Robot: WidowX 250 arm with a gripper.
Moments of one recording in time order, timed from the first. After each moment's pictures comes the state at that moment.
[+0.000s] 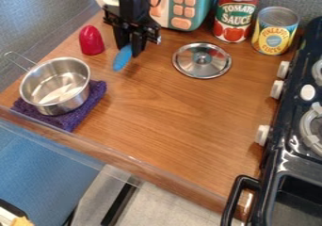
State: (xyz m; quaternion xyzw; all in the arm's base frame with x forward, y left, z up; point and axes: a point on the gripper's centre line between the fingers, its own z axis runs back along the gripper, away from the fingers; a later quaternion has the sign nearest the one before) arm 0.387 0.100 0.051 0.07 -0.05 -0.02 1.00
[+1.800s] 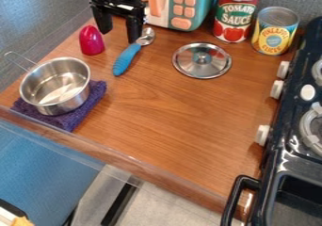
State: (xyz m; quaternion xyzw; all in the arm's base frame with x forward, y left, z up) arm 0.383 0.117 0.081 0.02 -0.06 -0.03 1.00
